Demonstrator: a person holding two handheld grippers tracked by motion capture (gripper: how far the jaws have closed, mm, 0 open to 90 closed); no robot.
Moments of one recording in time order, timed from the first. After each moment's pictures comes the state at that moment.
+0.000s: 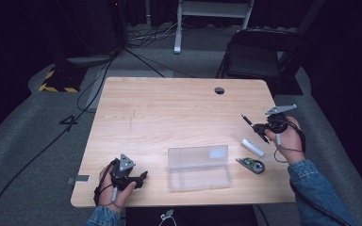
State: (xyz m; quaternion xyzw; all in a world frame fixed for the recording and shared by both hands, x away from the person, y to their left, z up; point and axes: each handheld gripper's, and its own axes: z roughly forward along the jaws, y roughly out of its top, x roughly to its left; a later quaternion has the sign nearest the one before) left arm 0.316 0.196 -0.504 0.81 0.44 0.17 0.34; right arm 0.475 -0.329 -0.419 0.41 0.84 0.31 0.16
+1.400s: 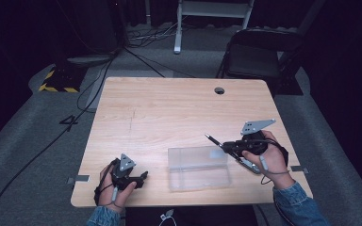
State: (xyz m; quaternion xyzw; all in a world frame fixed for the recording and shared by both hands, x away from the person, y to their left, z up) left arm 0.317 0.196 -0.504 0.81 0.44 0.18 0.34; right arm 0.391 -0.227 -0.389 0.25 0.88 0.40 0.05
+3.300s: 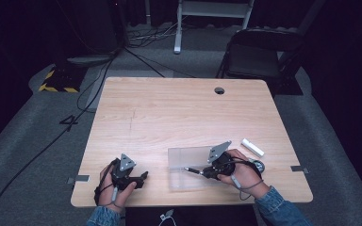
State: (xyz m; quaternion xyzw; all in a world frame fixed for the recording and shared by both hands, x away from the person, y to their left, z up) left arm 0.316 0.195 -0.504 0.81 0.44 0.17 0.34; right arm 0.375 -0.160 -0.464 0.13 0.95 0.28 0.01
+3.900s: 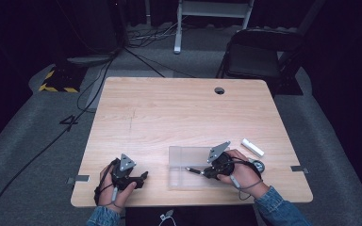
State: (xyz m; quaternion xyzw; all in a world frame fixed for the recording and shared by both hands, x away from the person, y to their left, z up) left arm 0.316 0.195 -0.504 0.81 0.44 0.17 0.34; right arm 0.377 -0.161 -0.471 0.14 0.95 0.26 0.01
